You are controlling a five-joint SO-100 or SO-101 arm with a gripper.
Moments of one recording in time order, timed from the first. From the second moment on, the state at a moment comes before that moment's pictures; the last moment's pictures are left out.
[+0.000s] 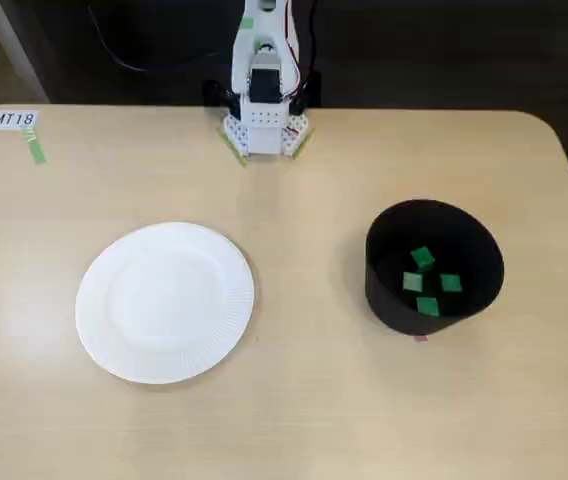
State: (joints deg) arm 3.3 154.4 92.4 69.3 2.6
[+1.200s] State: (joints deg) arm 1.7 180.4 167.6 45.8 -1.7
